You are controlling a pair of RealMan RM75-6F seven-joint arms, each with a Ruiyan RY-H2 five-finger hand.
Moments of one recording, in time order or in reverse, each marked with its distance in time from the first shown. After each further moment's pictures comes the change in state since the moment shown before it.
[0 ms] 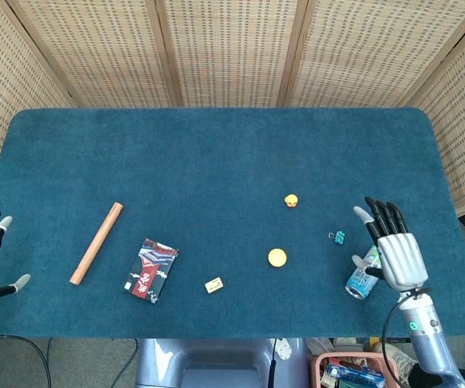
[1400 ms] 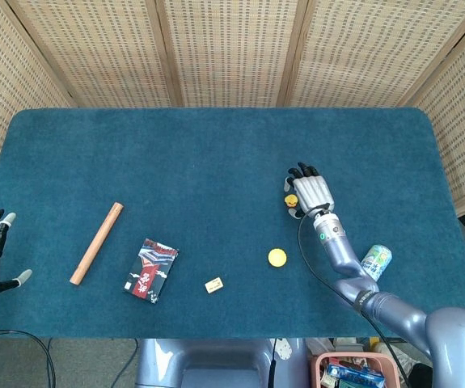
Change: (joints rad) left arm -0.031 -0.050 -0.020 0.061 -0.055 -0.050 0.039; right arm 0.566 -0.428 0.140 0.630 0.474 -0.619 -0.149
